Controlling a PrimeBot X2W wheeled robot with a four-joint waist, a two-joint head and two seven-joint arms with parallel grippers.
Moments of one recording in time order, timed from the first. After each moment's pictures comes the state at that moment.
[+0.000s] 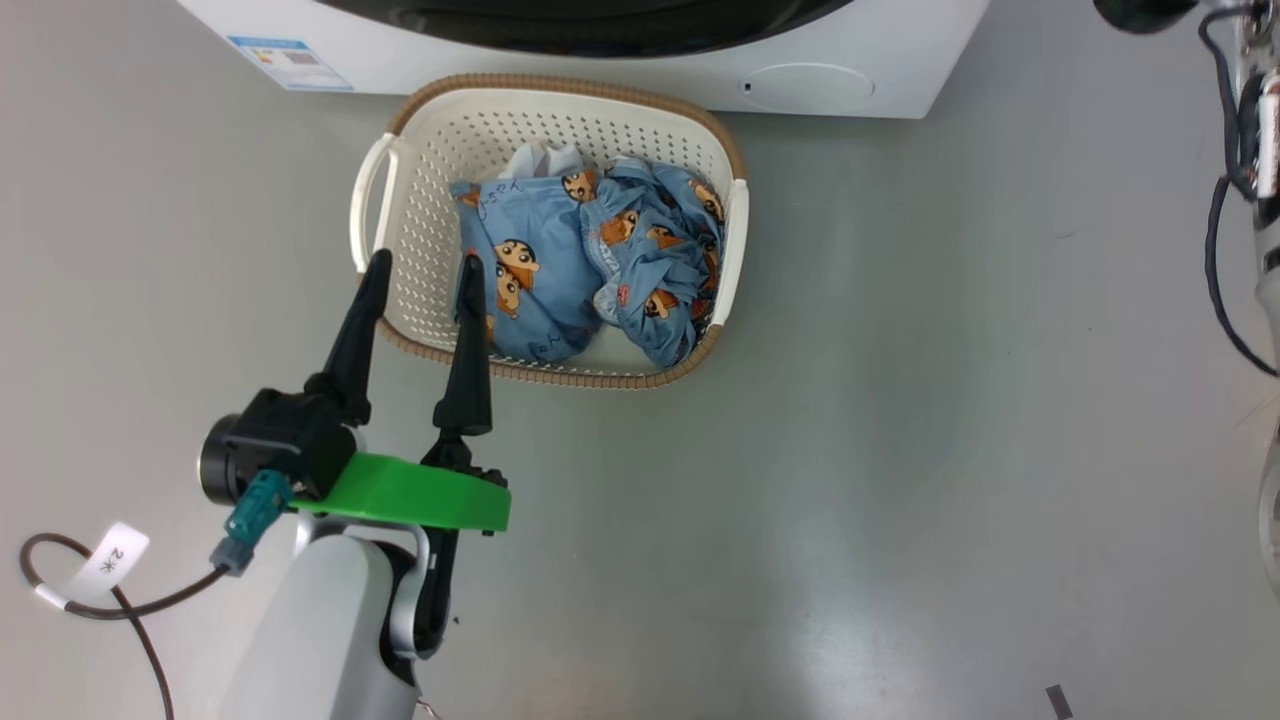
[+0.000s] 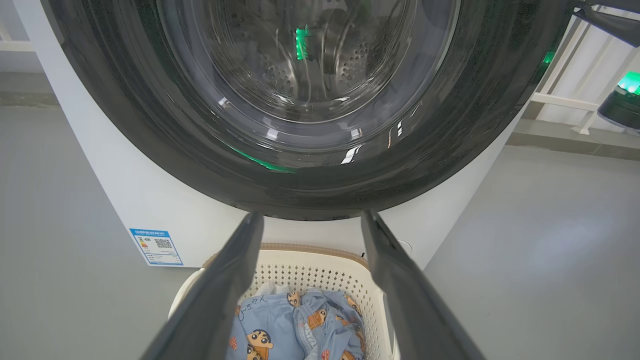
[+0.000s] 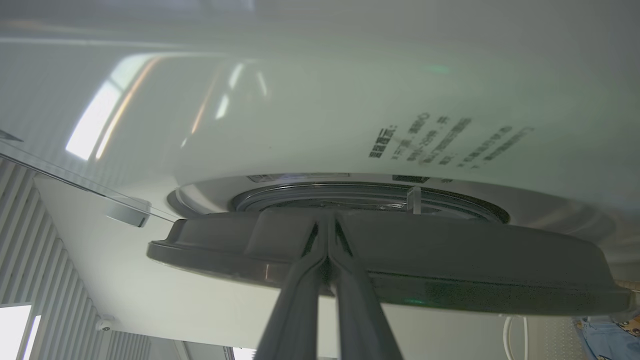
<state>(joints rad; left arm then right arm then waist) -0.44 0.03 -0.33 0.19 -0.34 0.05 -0.25 -1.37 -0.23 -0.02 0.89 1.60 0.13 0.62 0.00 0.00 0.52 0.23</state>
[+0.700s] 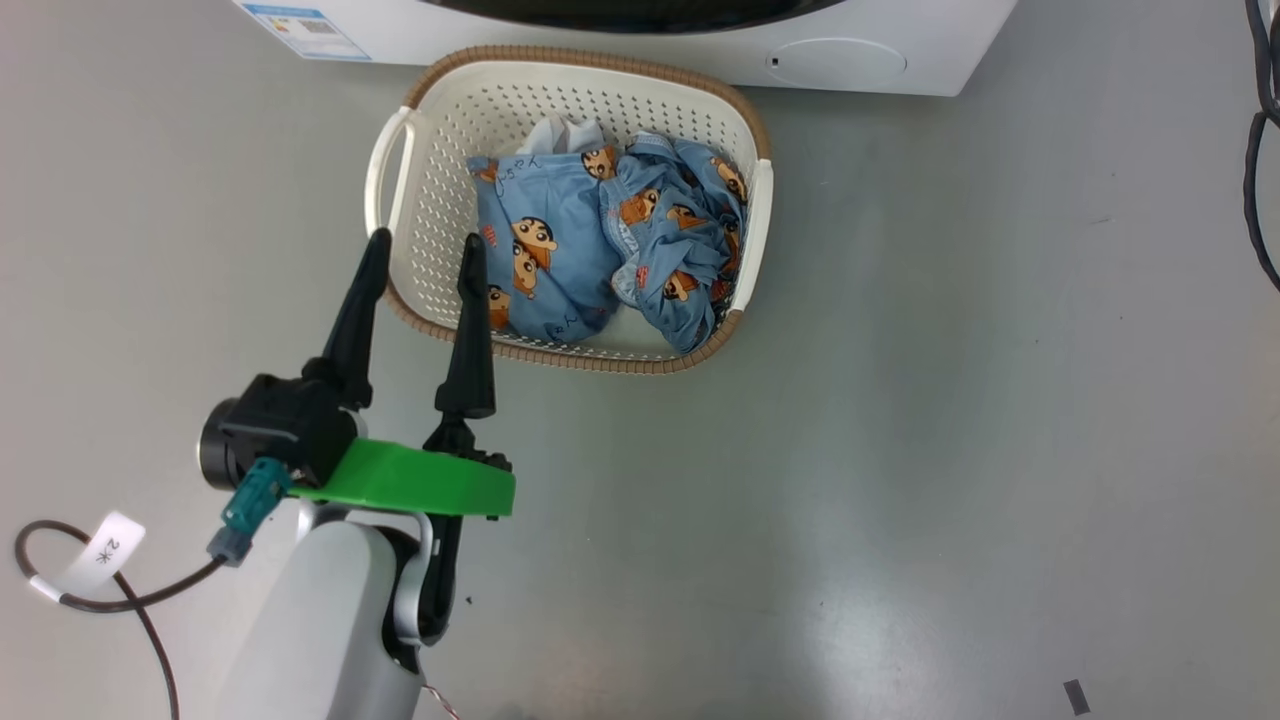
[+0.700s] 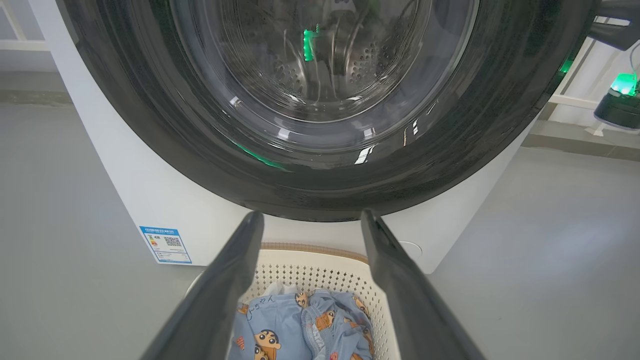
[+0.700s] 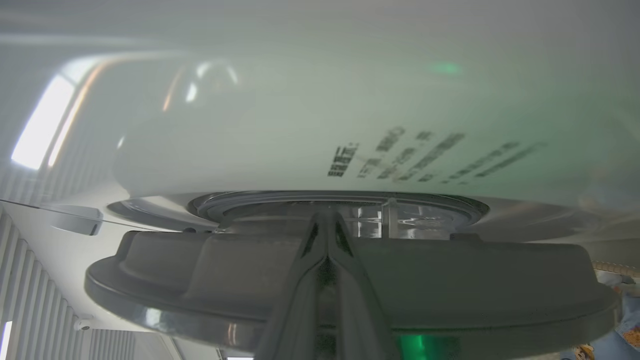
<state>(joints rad) -0.46 0.03 -0.34 0.17 -0.36 0.07 -0.25 -1.54 -0.24 0.03 1.09 1.55 0.13 0.64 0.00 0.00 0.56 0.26</state>
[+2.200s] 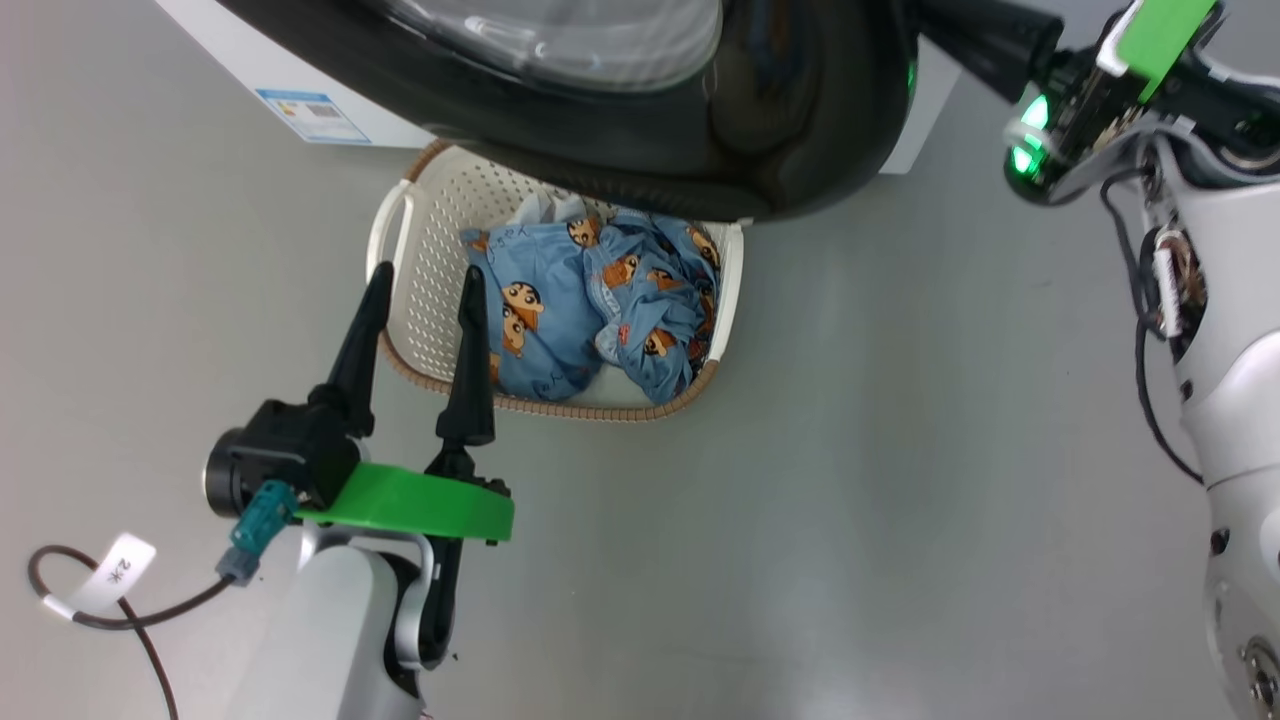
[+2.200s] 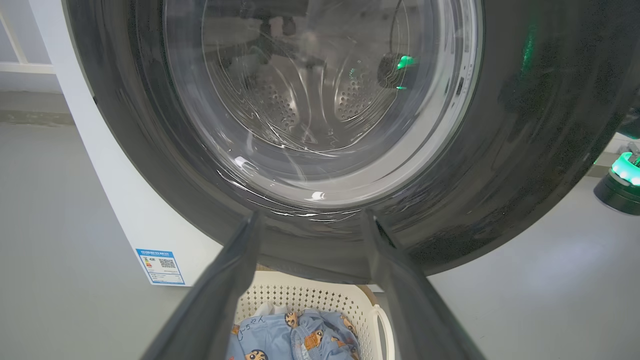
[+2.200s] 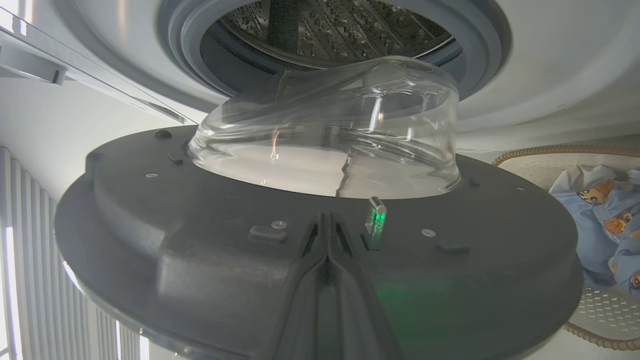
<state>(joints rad) -0.43 0.03 -0.33 0.18 -0.35 0.07 -0.25 -1.17 -0.21 0.07 0.79 1.58 0.13 0.90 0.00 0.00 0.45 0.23</state>
